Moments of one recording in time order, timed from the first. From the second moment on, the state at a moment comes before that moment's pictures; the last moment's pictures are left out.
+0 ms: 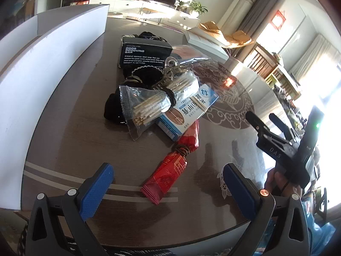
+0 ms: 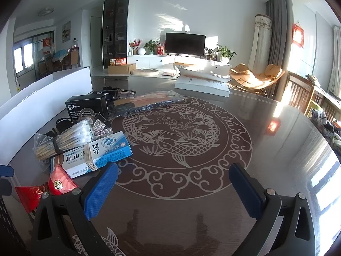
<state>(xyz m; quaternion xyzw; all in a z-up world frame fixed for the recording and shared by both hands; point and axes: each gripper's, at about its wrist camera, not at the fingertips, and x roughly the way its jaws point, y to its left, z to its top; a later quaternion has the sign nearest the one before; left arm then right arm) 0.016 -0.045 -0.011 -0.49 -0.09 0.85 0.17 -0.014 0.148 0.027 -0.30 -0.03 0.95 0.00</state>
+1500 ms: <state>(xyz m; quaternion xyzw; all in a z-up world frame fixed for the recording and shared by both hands) -0.026 -0.069 -0.046 -0.55 -0.18 0.81 0.07 -0.042 0.076 -0.014 -0.43 -0.09 0.88 -0.16</state>
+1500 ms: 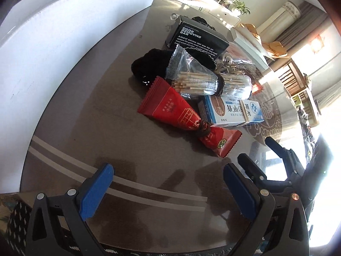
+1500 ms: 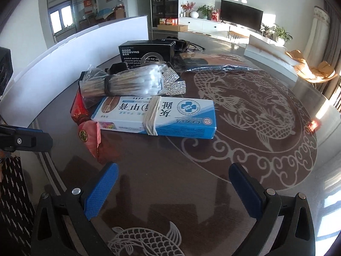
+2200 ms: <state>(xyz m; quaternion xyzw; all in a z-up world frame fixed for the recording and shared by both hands) 0.009 -0.136 -0.041 -0.53 -0.25 0.81 0.03 -0.006 0.017 -0.014 -0.41 -0.15 0.85 -0.29</state>
